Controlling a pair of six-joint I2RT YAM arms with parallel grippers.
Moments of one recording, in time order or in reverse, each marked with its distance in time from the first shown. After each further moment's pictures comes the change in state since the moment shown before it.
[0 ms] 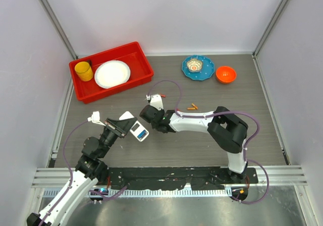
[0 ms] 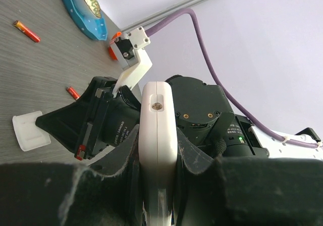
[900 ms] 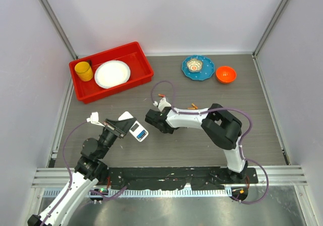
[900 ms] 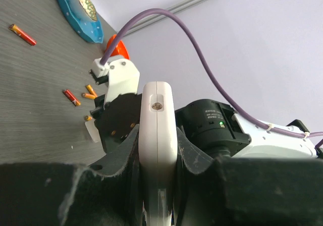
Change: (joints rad) left arm 0.000 -0.044 0.000 -0.026 -0.003 0.000; right arm -0.035 0.067 0.074 -0.538 0.349 -0.143
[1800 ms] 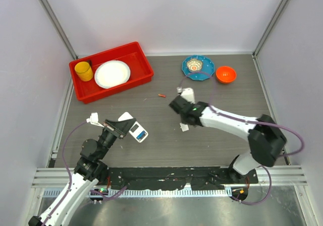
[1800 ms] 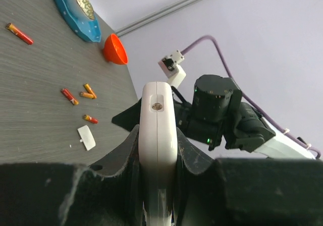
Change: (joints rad) left arm 0.000 -0.048 0.000 -0.030 0.007 0.000; right arm -0.099 -0.372 -0.211 0.193 -0.305 0.065
